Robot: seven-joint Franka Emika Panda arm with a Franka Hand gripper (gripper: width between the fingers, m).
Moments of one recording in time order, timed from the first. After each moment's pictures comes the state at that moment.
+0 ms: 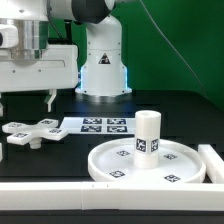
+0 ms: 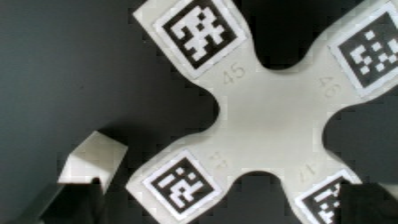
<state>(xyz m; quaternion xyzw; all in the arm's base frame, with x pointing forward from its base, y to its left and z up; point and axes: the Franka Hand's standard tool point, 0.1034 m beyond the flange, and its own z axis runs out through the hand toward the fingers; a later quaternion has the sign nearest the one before) 0.464 -0.178 0.070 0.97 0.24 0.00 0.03</state>
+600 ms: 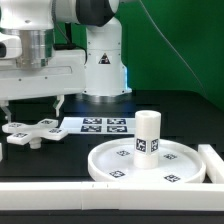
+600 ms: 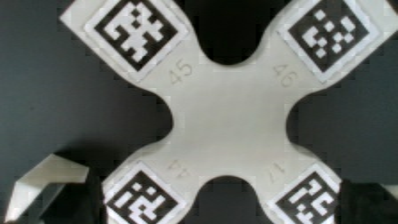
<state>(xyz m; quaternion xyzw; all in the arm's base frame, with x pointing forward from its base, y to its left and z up) 0.462 -0.165 0.059 0.98 0.19 -0.04 0.01</state>
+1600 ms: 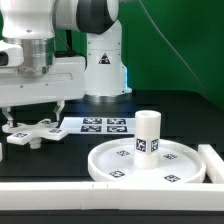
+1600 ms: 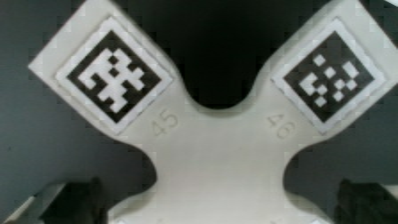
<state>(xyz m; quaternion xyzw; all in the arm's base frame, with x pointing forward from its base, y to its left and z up) 0.449 -0.165 0.044 0.98 0.19 -0.05 0.01</state>
